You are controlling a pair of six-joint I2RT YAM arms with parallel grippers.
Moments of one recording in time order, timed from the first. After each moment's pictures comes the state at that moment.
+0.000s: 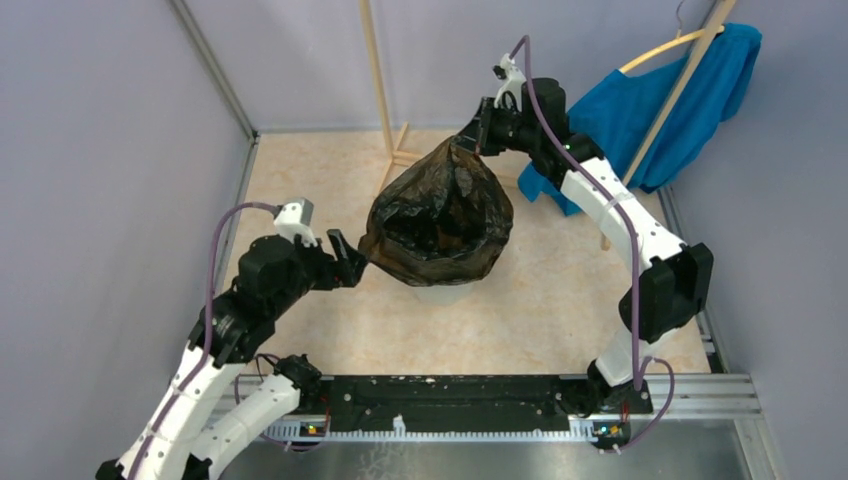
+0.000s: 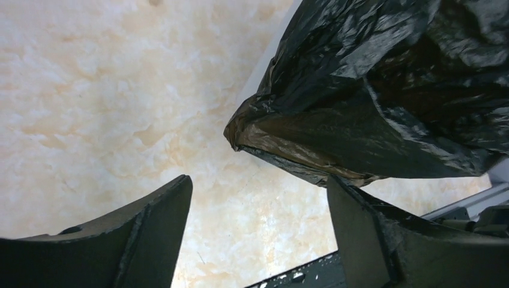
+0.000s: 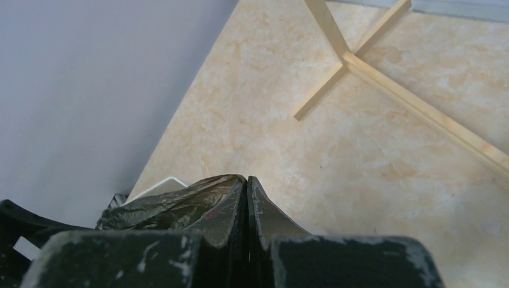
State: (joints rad) left arm -0.53 0.67 0.96 -0.76 -0.07 -0.49; right arm 0.46 1.68 1.70 -0.33 -0.40 0.46
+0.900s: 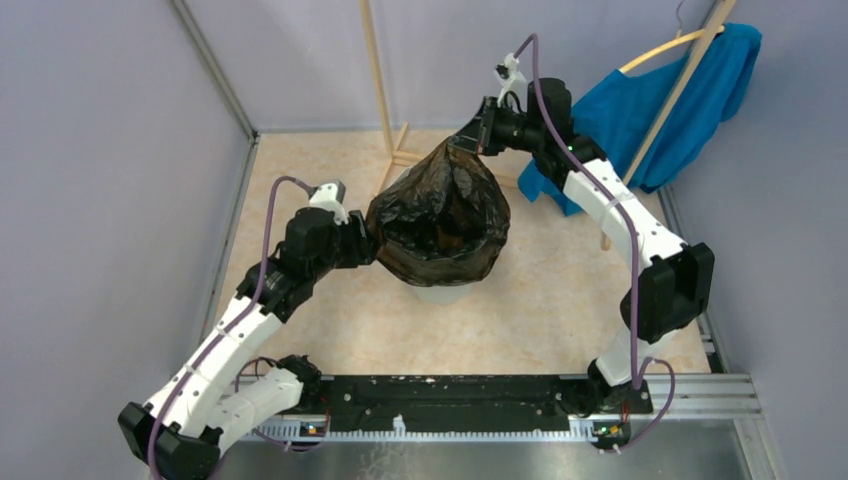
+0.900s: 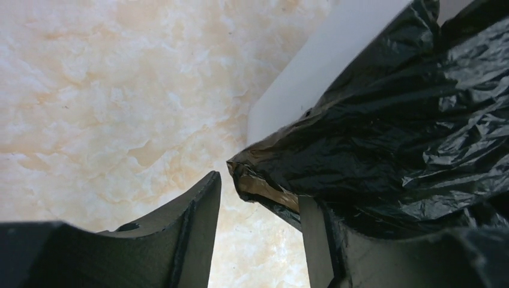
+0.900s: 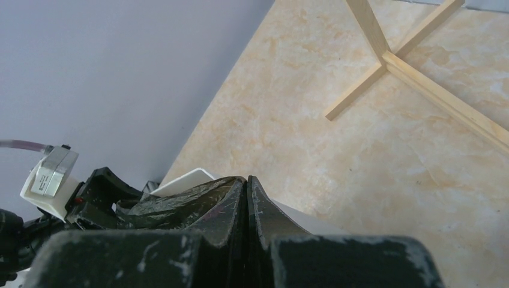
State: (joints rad) left arm -0.51 0.87 0.90 -0.55 -0.08 -0.50; right arm 0.43 1.67 1.64 -0.23 -0.54 0.52
